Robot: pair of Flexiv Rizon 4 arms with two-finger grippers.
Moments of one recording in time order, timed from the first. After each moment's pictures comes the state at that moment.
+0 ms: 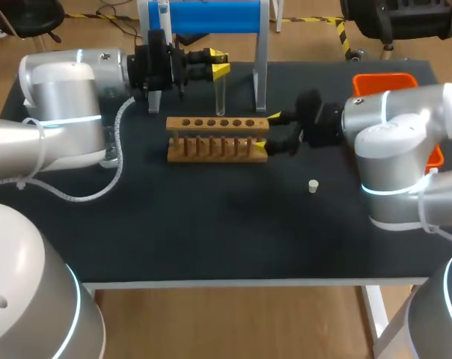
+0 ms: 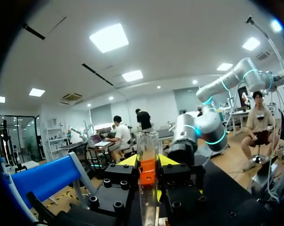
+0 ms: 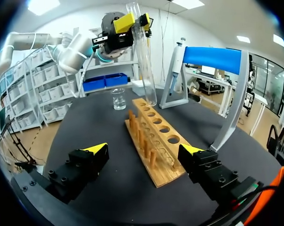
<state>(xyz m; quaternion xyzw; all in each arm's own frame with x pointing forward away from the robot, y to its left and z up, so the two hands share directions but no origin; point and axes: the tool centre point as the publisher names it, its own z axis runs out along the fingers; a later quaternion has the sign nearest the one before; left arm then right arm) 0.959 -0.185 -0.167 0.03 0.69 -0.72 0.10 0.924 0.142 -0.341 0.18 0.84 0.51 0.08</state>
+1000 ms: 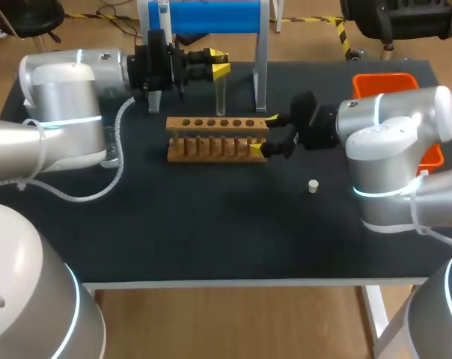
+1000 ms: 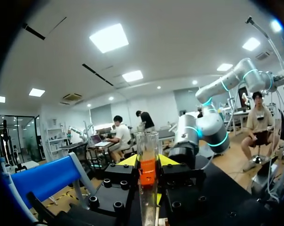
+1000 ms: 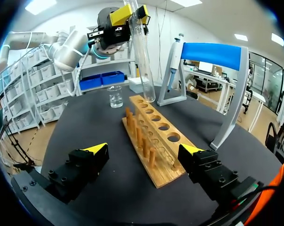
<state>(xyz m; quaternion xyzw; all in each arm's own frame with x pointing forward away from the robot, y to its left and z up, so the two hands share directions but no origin) 0.959 -0.186 -0.166 0.03 0.69 -0.72 0.10 0.927 0.147 -0.349 0.19 0.84 0.50 0.09</state>
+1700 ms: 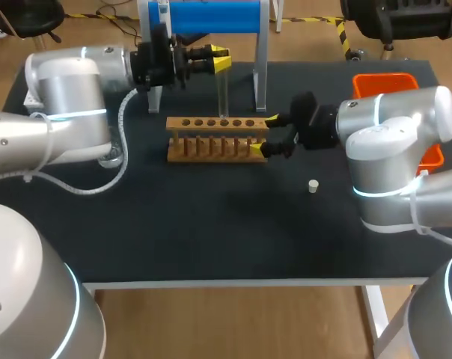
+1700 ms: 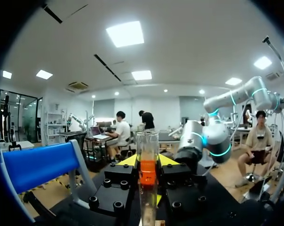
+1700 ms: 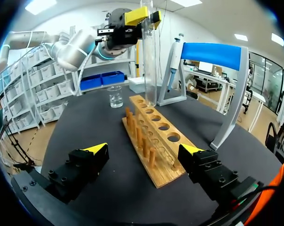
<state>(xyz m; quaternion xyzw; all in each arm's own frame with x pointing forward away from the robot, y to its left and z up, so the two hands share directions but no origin) 0.983 -0.188 -0.170 -0.03 0.68 -0.73 0.04 0.927 0.147 -0.349 0.19 0.84 0.50 0.09</state>
